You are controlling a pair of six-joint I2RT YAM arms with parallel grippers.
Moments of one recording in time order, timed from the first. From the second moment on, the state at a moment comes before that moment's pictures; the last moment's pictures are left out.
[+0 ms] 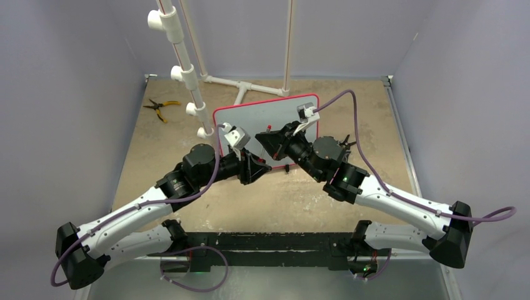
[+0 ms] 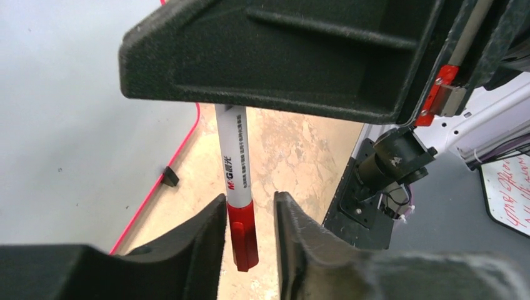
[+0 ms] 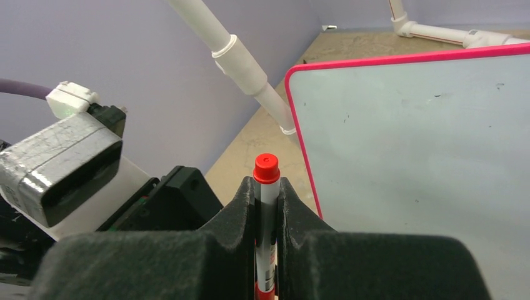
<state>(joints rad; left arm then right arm) -0.87 0.90 0.74 0.03 0.22 -0.33 1.01 1.09 0.93 0.20 0.25 0.55</state>
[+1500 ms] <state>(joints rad) -0.89 1.02 0.69 -0.14 0.26 -0.12 0.82 0.85 1.09 0.11 0.43 0.40</state>
